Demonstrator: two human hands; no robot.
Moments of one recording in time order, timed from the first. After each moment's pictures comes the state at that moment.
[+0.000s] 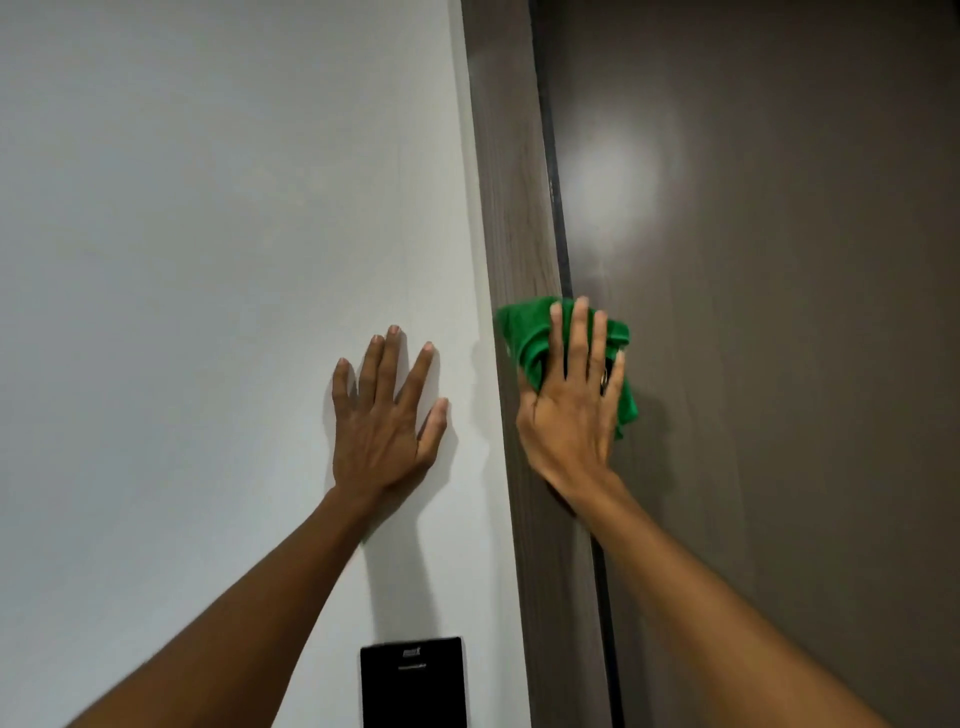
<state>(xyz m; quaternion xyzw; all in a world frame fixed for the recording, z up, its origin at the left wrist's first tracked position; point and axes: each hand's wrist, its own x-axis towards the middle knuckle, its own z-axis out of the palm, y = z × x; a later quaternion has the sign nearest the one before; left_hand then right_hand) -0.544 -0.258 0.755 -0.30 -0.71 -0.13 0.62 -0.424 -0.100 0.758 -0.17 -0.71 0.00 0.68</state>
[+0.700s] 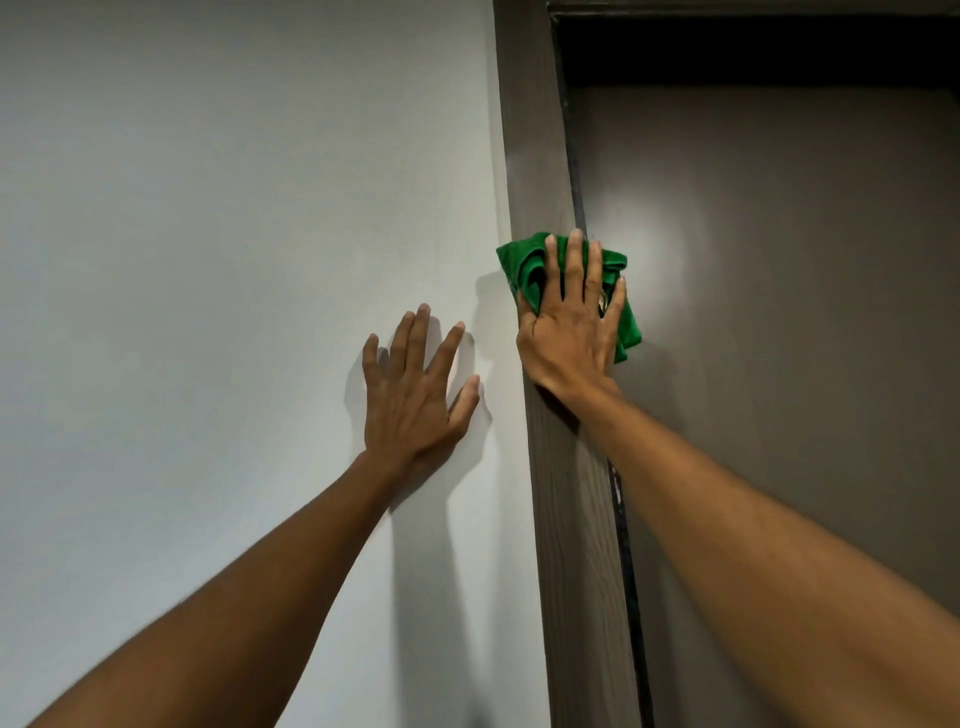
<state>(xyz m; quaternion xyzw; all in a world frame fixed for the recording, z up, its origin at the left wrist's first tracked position) -0.542 -0.248 0.860 -0.30 -0.67 -0.18 0.65 -0.441 -0.101 0.920 -0.14 -0.69 -0.05 0.71</state>
